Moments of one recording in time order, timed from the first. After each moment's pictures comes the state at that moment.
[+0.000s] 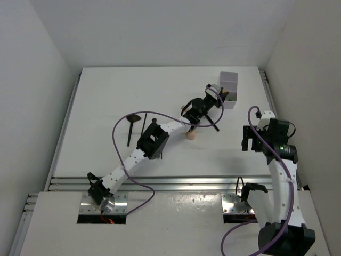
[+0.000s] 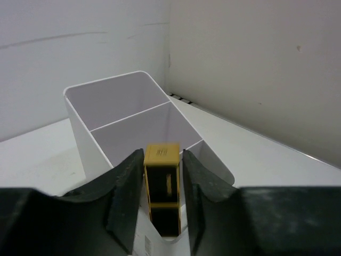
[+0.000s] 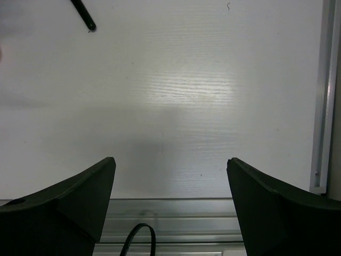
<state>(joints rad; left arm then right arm) -0.79 2.96 2.47 0.85 0.01 -0.07 -0.22 0.80 0.70 -0.73 -0.12 -0.17</state>
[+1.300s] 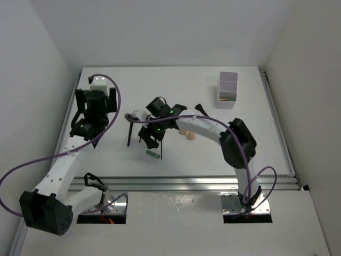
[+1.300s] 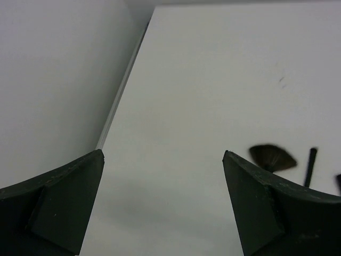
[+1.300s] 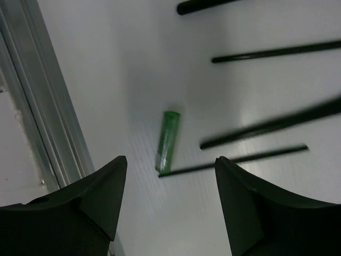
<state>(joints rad) -0.22 1.07 0.99 -0.18 -0.55 0.07 0.84 1.99 1.58 -0.59 -0.36 -0.28</state>
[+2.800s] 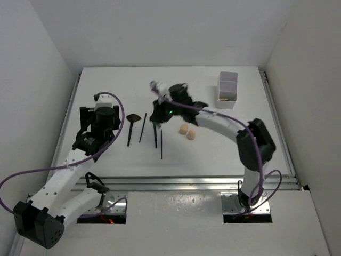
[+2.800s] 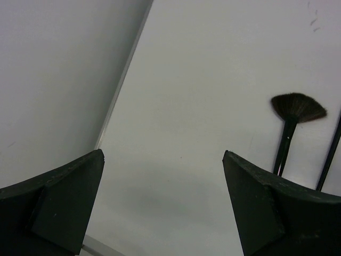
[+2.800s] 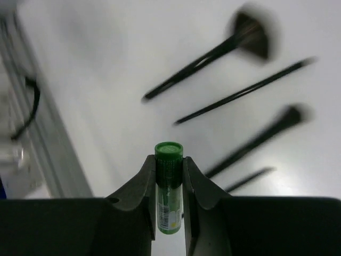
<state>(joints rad) -0.36 0.89 0.80 -0.38 -0.78 -0.03 0.79 1.95 1.40 -0.14 -0.40 0.07</state>
